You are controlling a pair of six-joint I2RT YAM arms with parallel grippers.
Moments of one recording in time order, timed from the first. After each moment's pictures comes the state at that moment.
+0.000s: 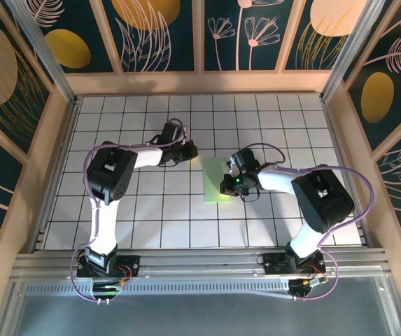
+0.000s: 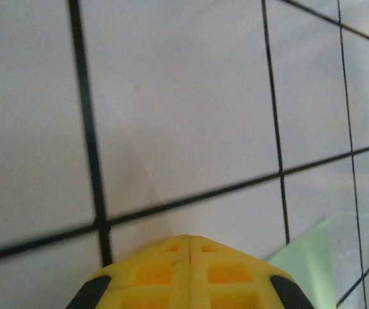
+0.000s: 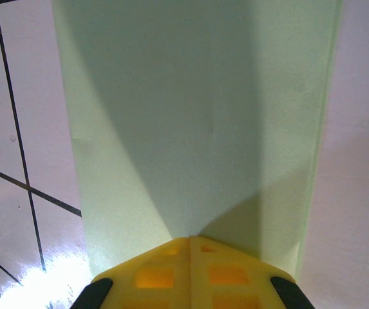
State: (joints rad) left arm -0.48 2.10 1.23 0.05 0.36 -0.67; right arm 0.54 1.67 0.78 -0.24 -0.41 0.57
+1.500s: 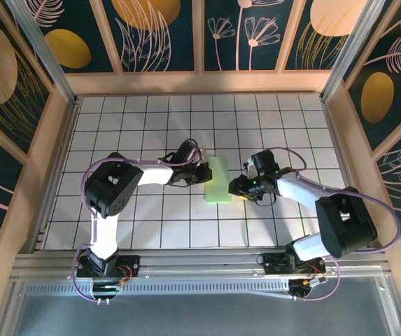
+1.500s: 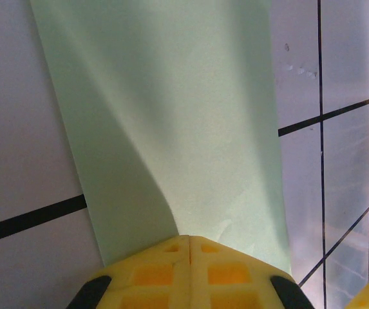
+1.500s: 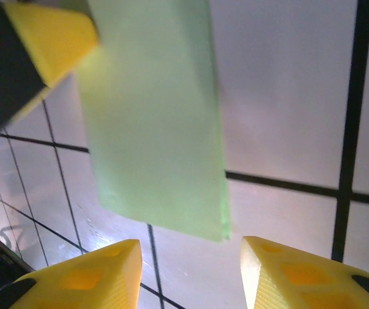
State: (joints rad) left arm -0.67 2.00 1.07 0.06 0.38 -0.79; right arm 0.42 1.42 0.65 -0.36 -0.52 0.60
